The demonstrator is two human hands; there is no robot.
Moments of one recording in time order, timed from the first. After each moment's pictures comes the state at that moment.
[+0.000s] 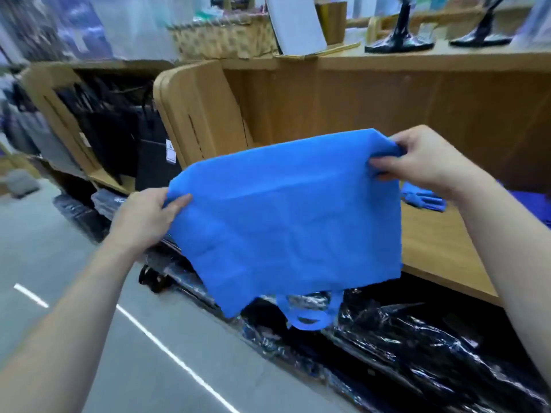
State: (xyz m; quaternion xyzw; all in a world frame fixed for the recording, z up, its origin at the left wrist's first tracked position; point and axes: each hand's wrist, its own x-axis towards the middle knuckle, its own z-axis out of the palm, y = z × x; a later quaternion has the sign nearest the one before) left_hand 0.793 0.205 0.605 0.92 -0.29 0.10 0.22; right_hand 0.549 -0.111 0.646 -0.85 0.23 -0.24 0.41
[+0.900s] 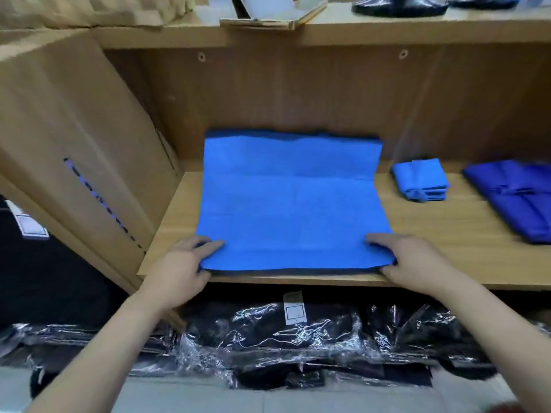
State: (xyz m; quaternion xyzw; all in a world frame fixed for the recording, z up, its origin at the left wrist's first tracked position) left_hand 1.027 0.035 0.455 0.74 -0.66 -0.07 0.12; right_hand 0.631 -0.118 0.471 -0.87 0.47 -0.04 0.14
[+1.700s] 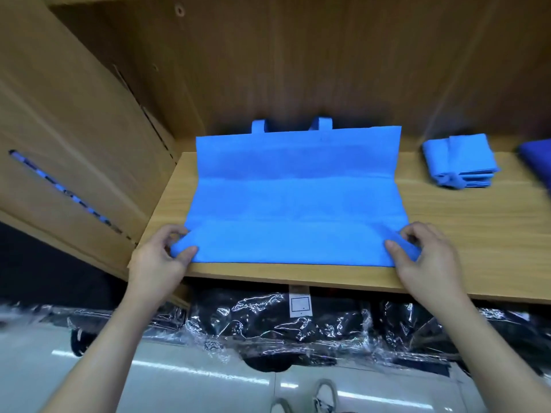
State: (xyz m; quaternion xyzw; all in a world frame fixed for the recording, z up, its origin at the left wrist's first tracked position) left_hand 1.014 0.029 0.454 0.86 -0.39 -0.08 0.31; right_hand 0.646 -0.118 0.439 -0.73 0.57 -0.31 0.24
